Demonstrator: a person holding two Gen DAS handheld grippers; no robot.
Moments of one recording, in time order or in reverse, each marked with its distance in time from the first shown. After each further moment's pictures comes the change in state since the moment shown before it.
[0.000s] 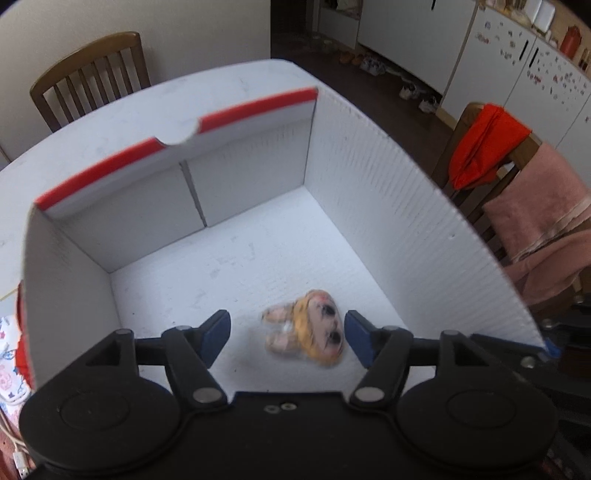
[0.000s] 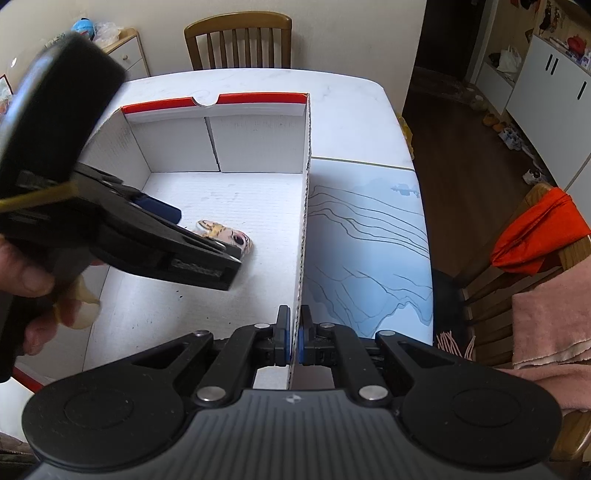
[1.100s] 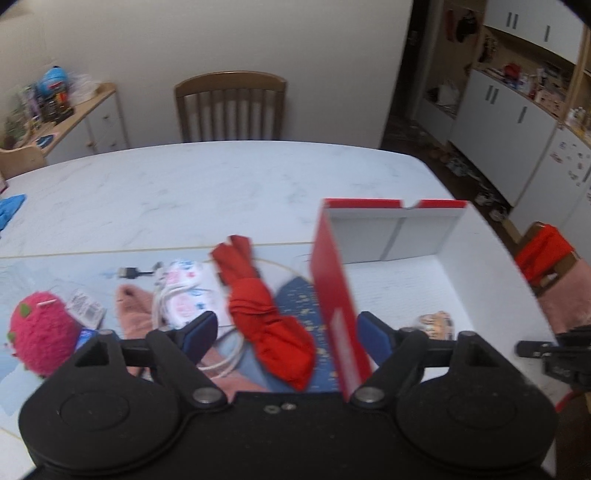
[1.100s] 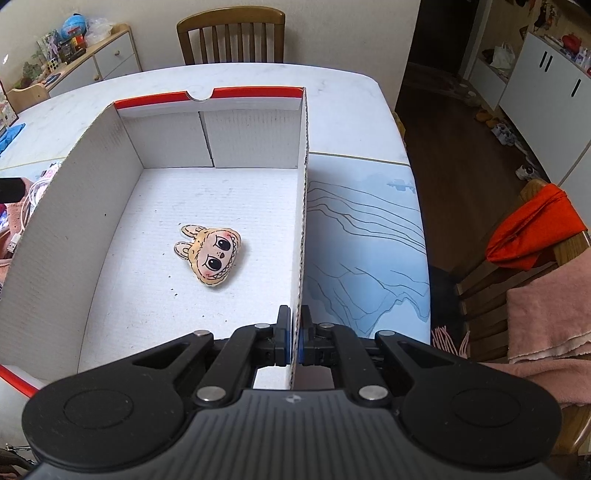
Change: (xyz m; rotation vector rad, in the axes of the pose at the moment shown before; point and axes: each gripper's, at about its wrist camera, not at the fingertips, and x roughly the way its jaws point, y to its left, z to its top) left arm -0.123 0.122 -0.071 -0.309 -0.223 0.177; right arm 0.002 0.004 0.001 0.007 0.017 -0.034
